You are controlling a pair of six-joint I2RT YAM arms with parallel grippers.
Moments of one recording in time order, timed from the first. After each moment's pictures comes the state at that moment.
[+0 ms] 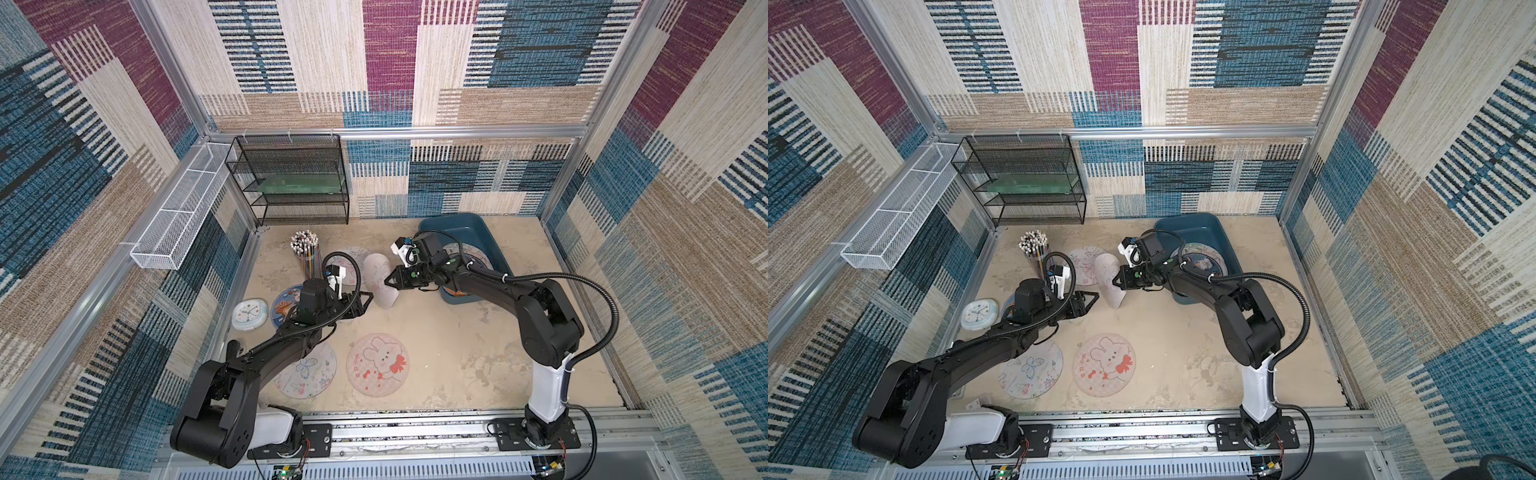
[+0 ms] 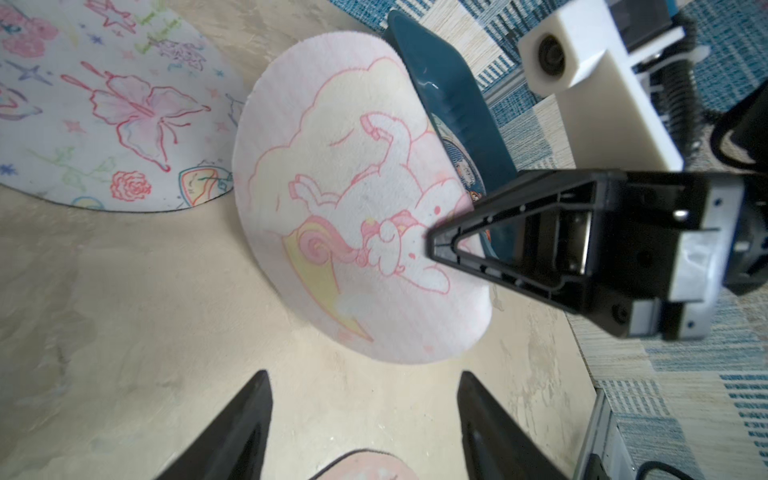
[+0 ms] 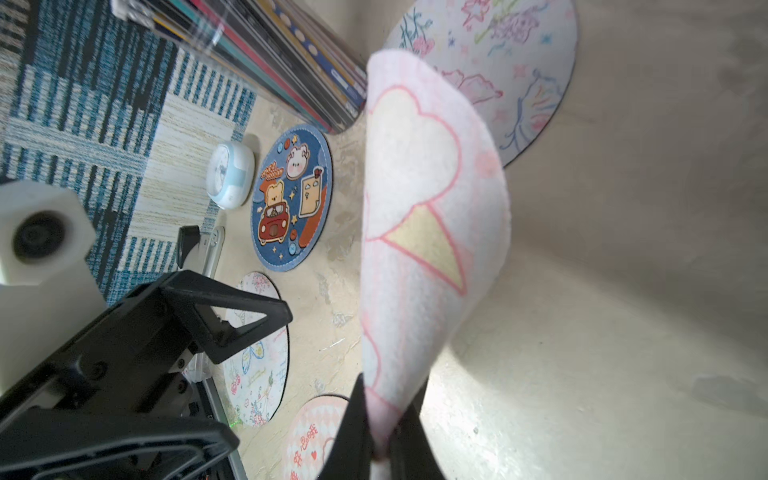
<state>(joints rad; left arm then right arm) -0.28 1.32 0.55 0.28 0.48 -0.53 0.58 1.91 1.44 -0.29 -0.50 0.43</state>
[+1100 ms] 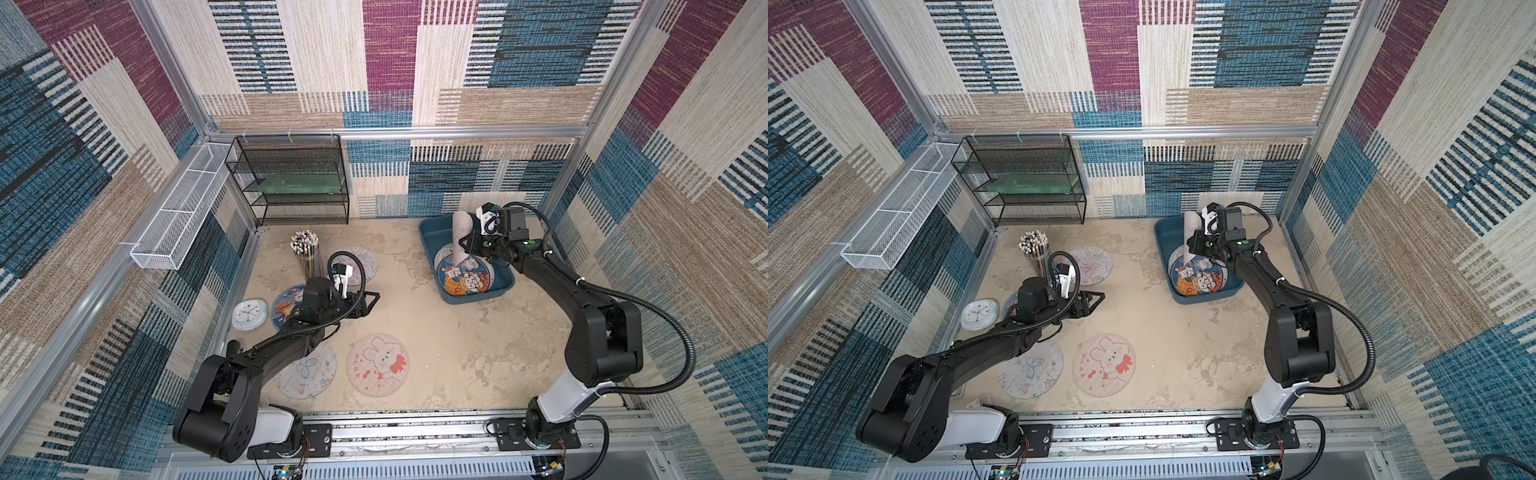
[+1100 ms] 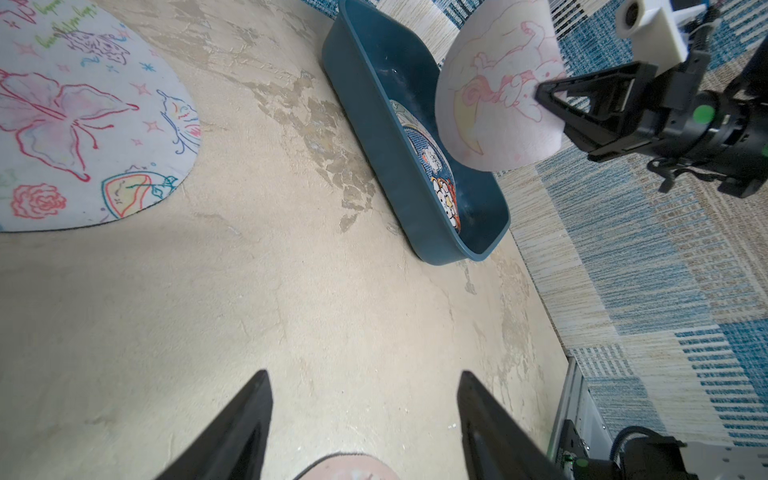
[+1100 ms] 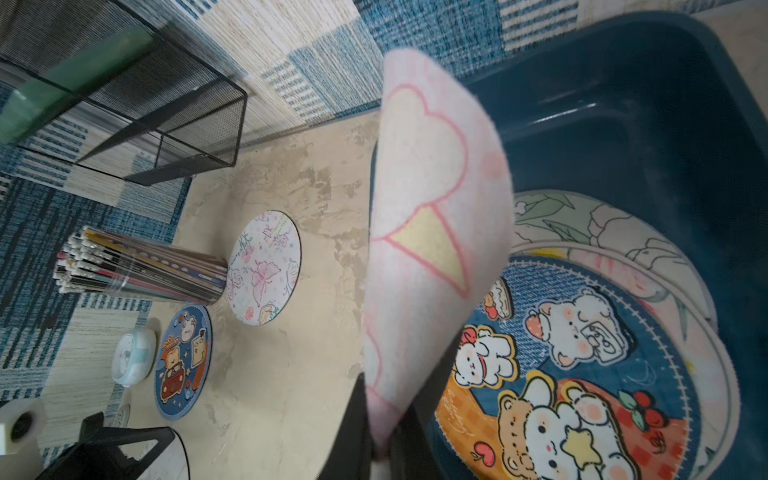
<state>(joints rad) -0.31 1.35 0.57 0.32 0.53 -0.52 0.14 1.69 1.34 -0.35 -0.38 0.36</state>
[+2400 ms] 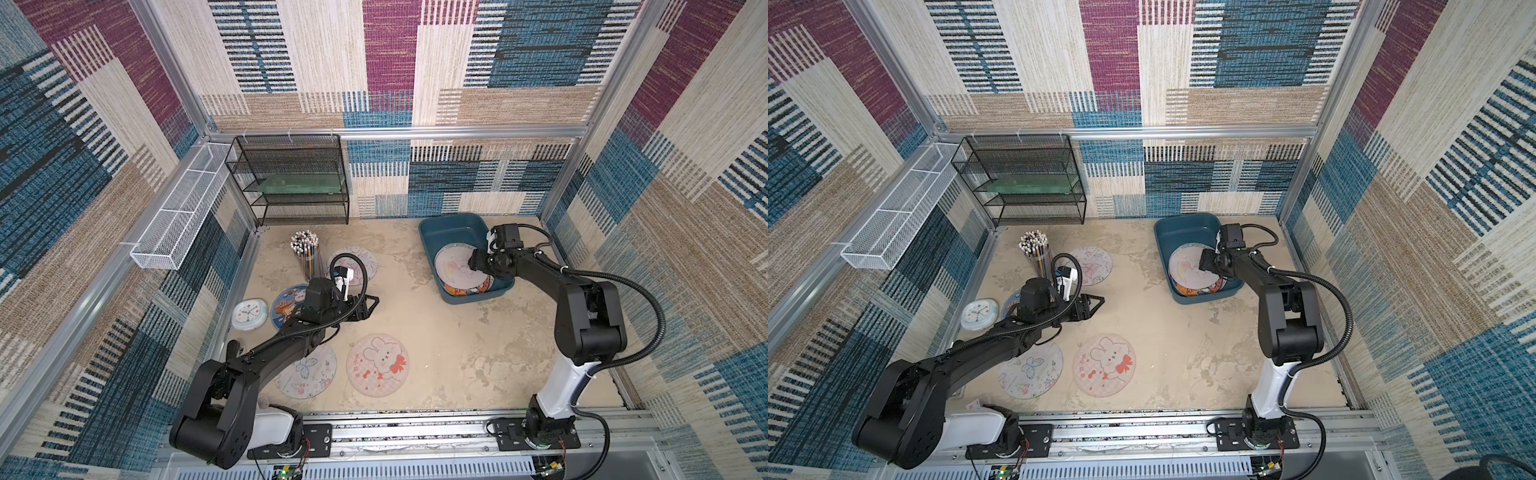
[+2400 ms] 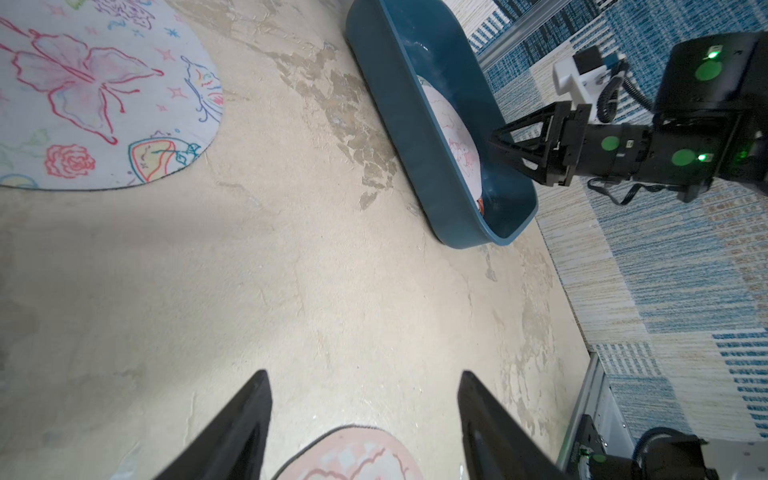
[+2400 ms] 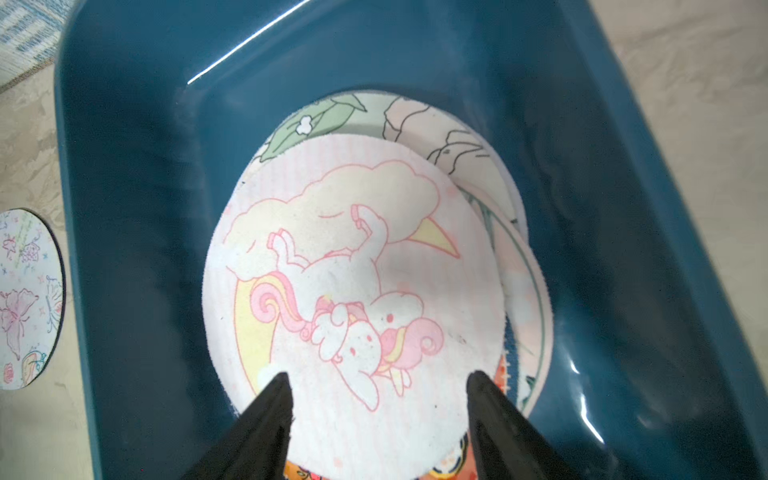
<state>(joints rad) -0.34 1.32 0.58 0.18 0.48 -0.50 0.09 1.81 1.28 -0.40 -0.12 0.33</state>
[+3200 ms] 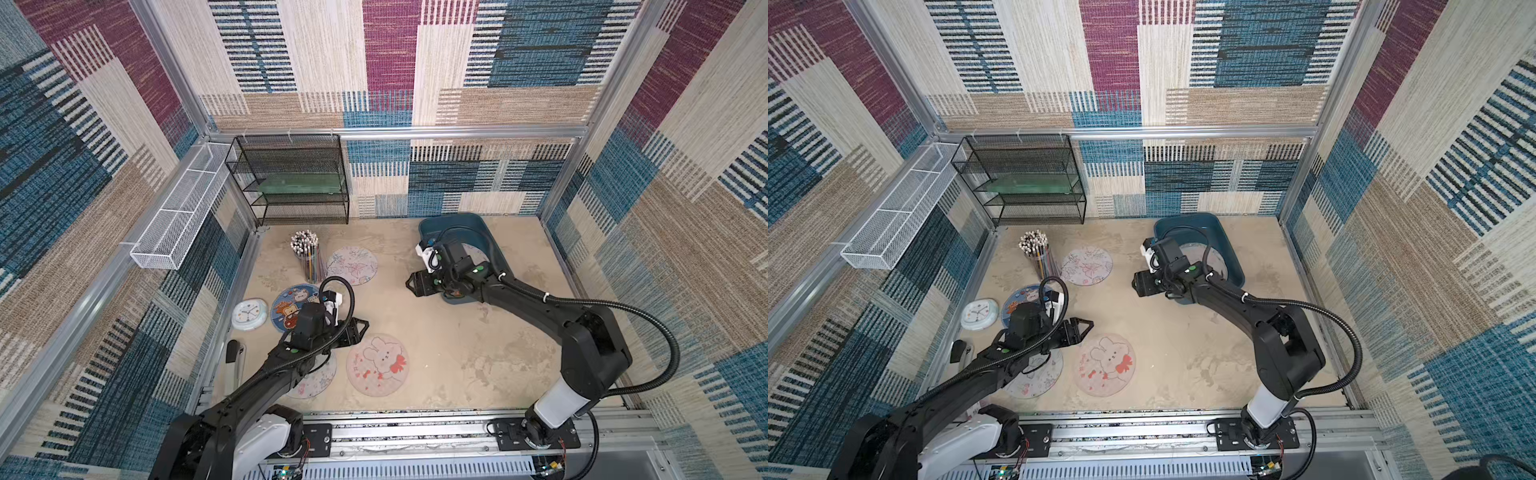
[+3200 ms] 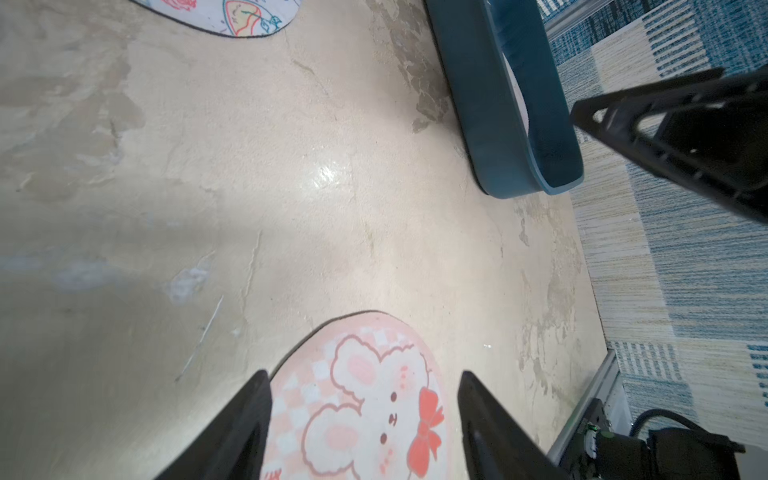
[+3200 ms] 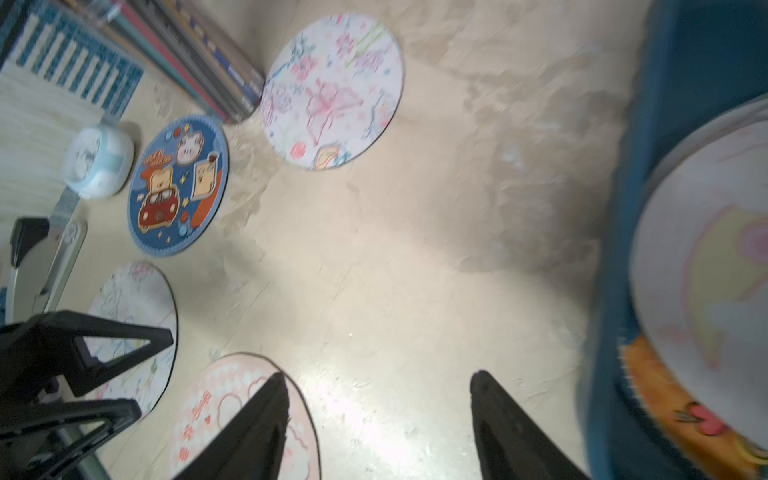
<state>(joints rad) -0.35 0.98 0.38 -0.04 0.37 -0.58 0.60 1.67 1.23 -0.41 -0.20 0.27</state>
